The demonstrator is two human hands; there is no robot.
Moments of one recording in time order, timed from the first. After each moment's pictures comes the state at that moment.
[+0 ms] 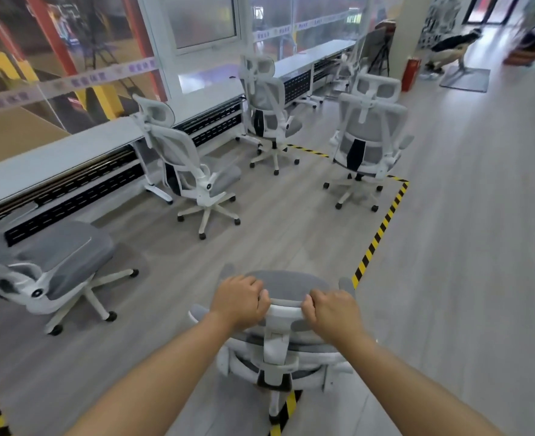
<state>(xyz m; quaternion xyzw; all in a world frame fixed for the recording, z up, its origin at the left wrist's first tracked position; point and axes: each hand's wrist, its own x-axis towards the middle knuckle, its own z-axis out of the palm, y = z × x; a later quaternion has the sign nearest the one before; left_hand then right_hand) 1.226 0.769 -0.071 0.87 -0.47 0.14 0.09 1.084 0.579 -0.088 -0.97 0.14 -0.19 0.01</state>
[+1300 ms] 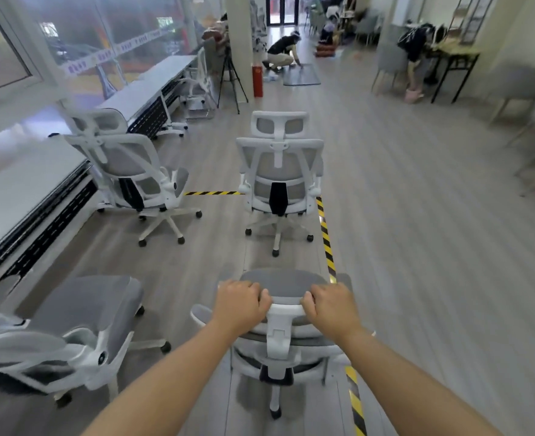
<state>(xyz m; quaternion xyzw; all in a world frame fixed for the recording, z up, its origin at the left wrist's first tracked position) 1.831 0.312 -0.069 0.75 -0.64 0.10 0.13 1.619 0.228 -0.071 -0.89 0.41 -0.19 0.01</state>
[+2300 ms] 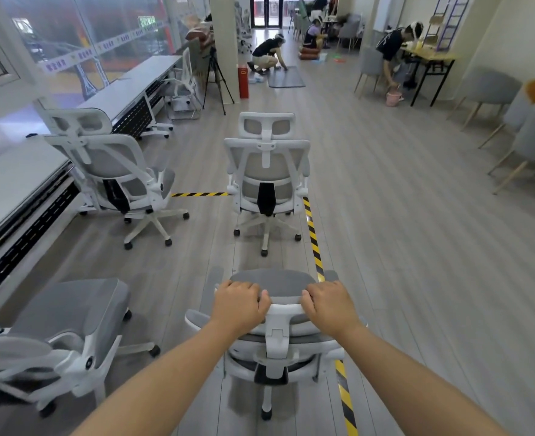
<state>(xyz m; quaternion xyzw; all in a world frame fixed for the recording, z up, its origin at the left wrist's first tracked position) 1.810 0.327 -0.060 0.73 -0.66 0.10 0.11 1.596 0.240 -0.069 -0.89 0.40 -0.19 0.05</state>
